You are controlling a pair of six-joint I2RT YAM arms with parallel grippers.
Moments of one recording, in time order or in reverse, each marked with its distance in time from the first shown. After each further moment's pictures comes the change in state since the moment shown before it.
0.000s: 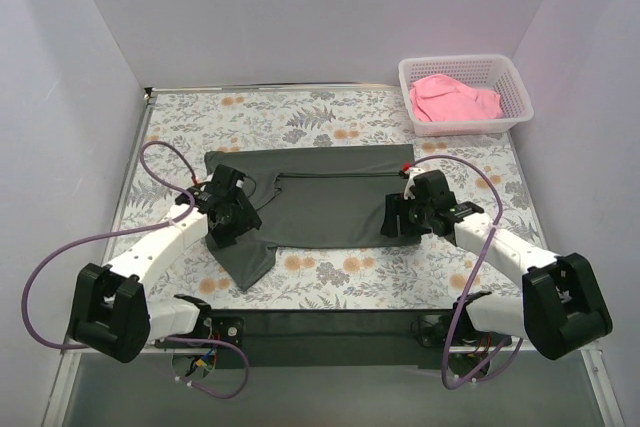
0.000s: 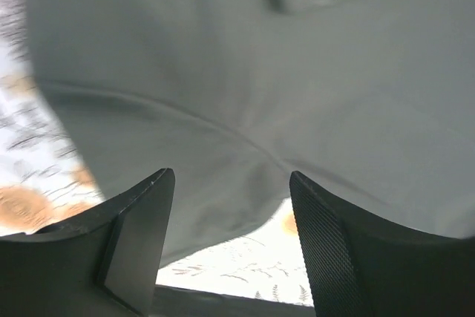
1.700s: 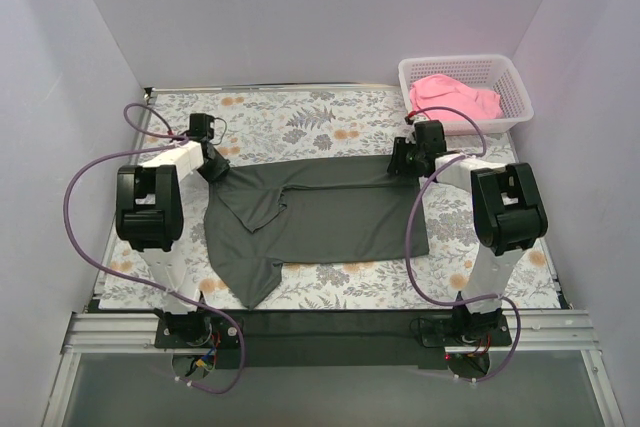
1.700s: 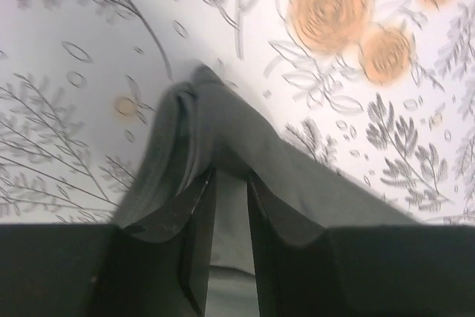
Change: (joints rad) left arm 0.353 0.682 0.456 0.303 -0.065 0.133; right arm -0.197 0.621 0.447 0.285 0.056 -0.044
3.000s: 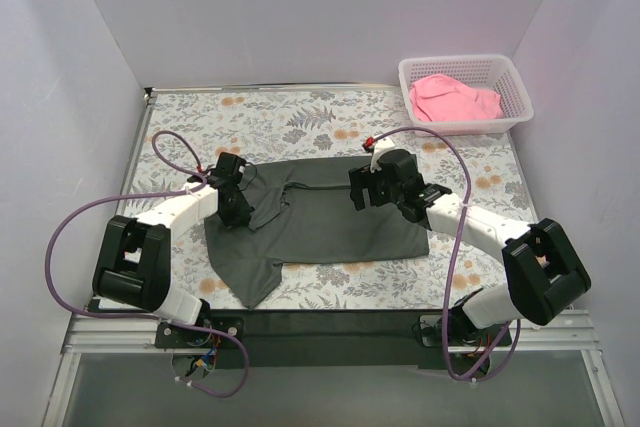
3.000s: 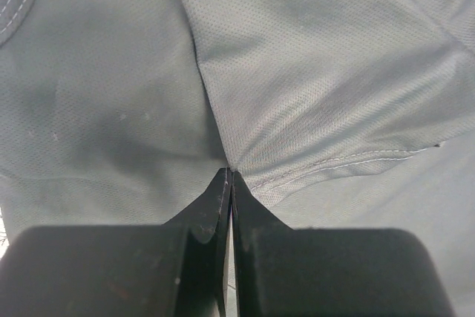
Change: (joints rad) left arm -0.259 -0.417 -0.398 -0.150 0.053 -0.060; right arm 0.393 -0.437 -0.257 -0.009 0.186 -0.072
